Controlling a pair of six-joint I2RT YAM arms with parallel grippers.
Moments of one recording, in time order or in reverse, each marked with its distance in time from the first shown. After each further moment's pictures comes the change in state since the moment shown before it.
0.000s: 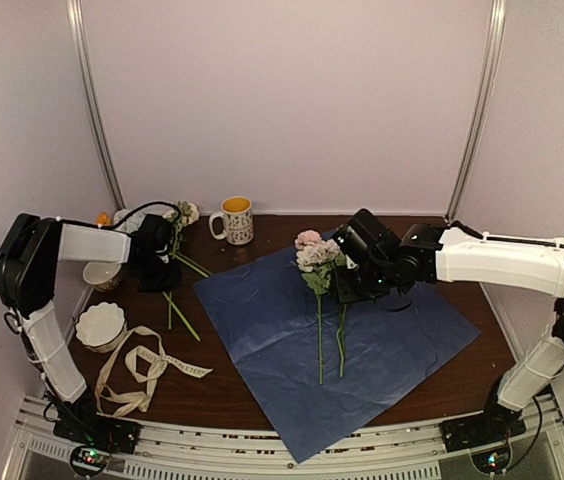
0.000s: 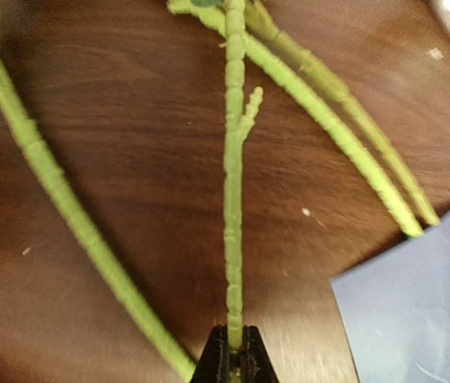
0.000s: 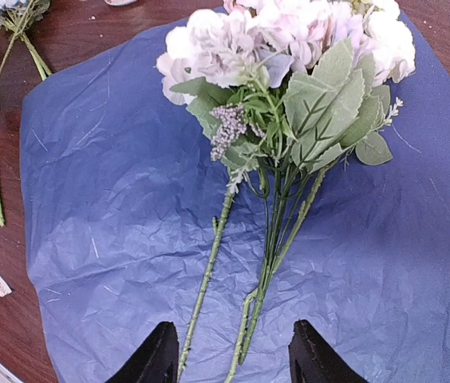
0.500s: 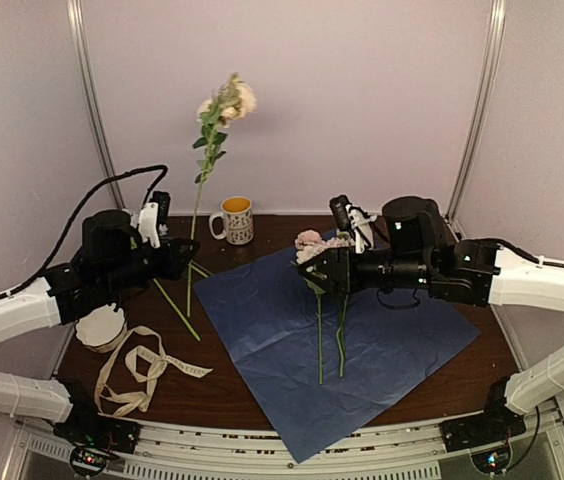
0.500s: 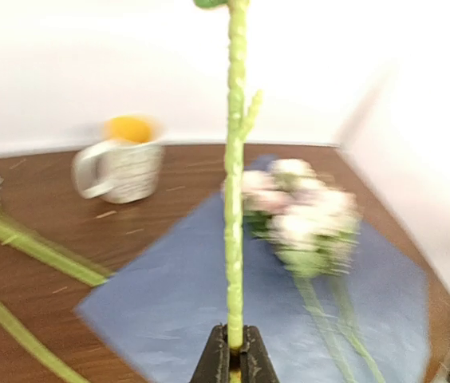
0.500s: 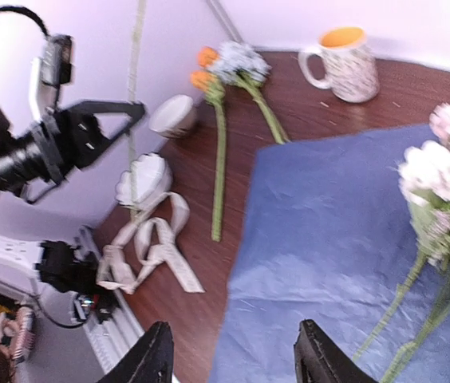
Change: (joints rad) left arm -0.317 -0.785 -0.334 0.304 0.016 0.040; right arm 0.062 -0.286 -0.200 0.452 -0.324 -0.084
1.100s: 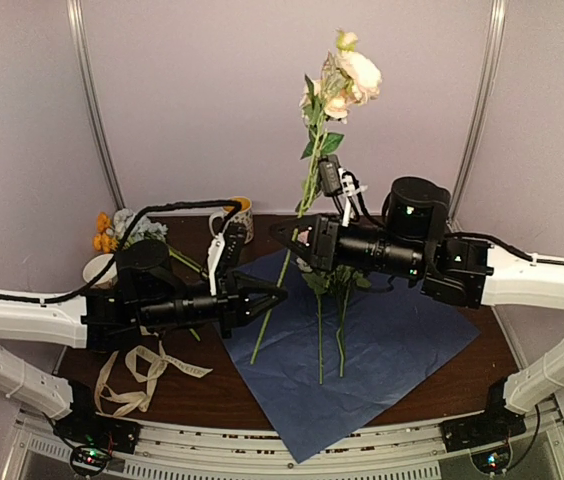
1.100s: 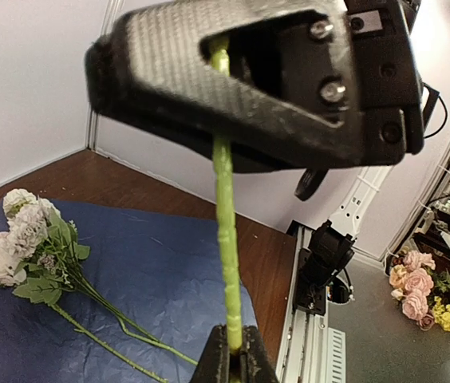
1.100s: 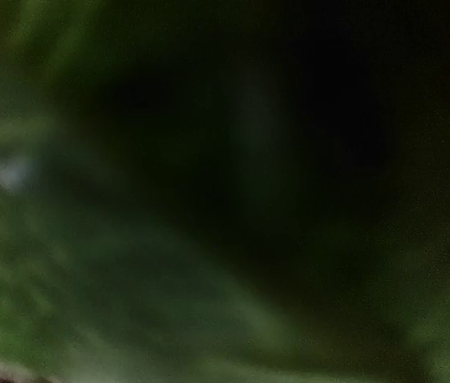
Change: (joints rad) left arm -0.496 0.132 -0.033 0.460 0.321 0.111; right arm 0.100 0.048 0.085 0.415 -0.109 0.005
